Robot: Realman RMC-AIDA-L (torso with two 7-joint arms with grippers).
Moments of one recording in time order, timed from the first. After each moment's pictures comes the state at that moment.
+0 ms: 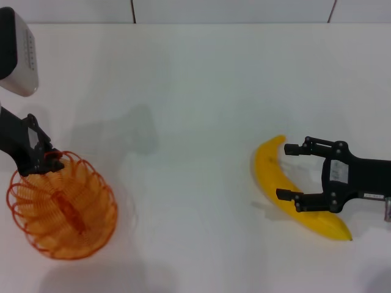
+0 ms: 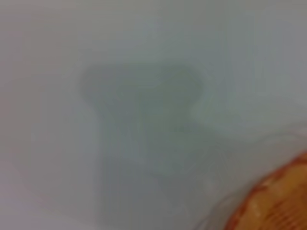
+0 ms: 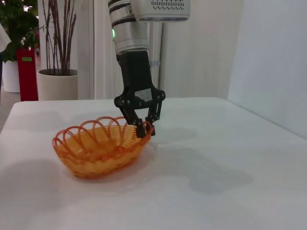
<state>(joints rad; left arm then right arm) -0.74 -2.01 0.99 0.97 2.75 1.53 -1.62 0.46 2.03 -0.39 -0.46 -2.26 -1.66 0.77</state>
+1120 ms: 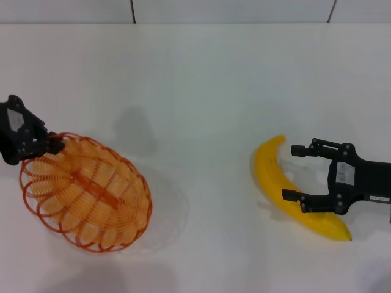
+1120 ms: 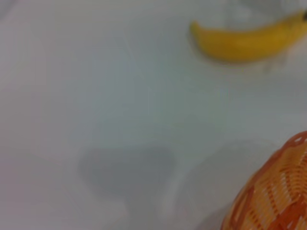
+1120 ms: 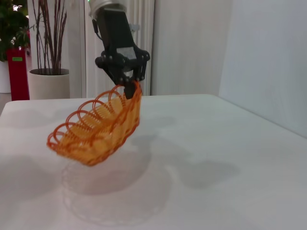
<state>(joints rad) -0.64 -1.98 0.84 1.21 2.49 1.81 -1.66 0.44 2.03 -0.37 -0.47 -2.26 -1.67 0.77</state>
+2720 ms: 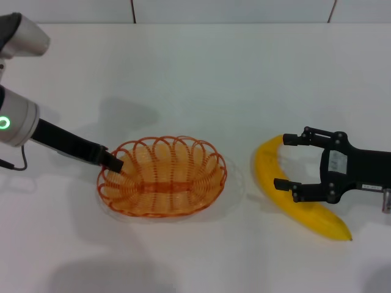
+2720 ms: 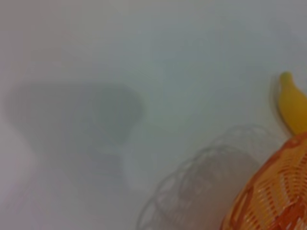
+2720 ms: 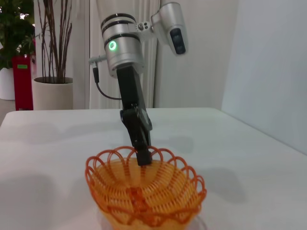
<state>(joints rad) -0.77 -2.03 0.87 0.79 2.53 1.55 -2.32 0.48 2.03 -0.37 -0.46 -2.24 -1.67 0.77</state>
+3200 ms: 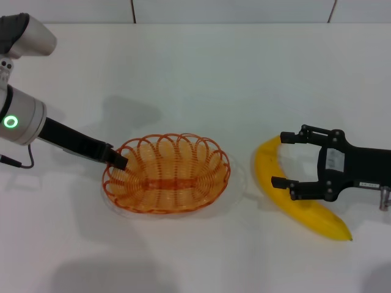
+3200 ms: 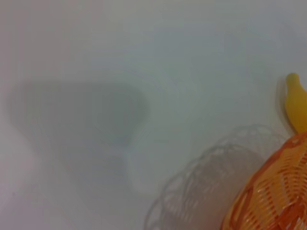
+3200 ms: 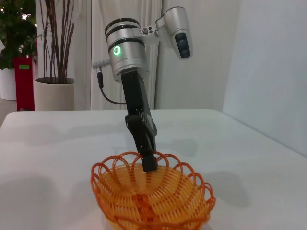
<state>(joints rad) -0.79 -2.03 0.87 0.75 2.53 1.51 -2.31 0.49 2.04 -0.37 -0.46 -2.24 -1.67 0.77</state>
